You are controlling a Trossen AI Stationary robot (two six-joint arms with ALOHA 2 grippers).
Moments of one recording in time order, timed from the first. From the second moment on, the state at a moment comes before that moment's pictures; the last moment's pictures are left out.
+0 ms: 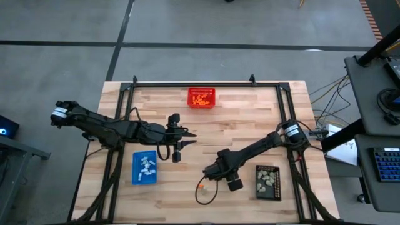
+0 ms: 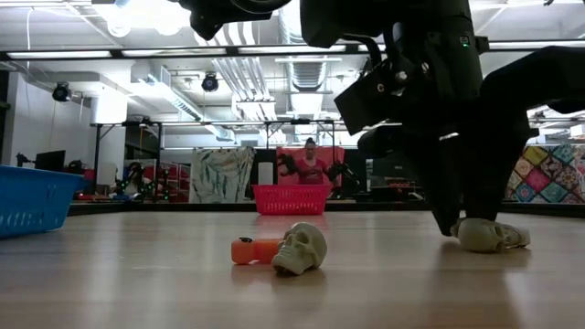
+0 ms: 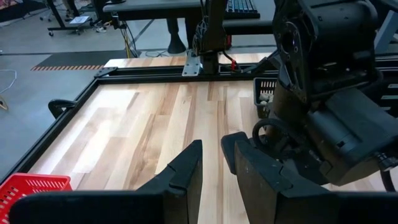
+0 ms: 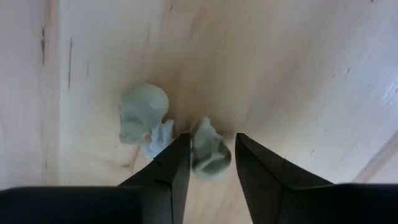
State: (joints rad) left arm -0.23 1.27 0.90 0.03 -0.32 -0.05; right arm 0.35 2.09 1.51 -1.03 -0.09 0.05
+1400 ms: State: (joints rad) left arm -0.23 1.27 0.90 0.02 -0.32 -0.05; right arm 0.32 1.98 1.52 -1.13 -0.08 0.11
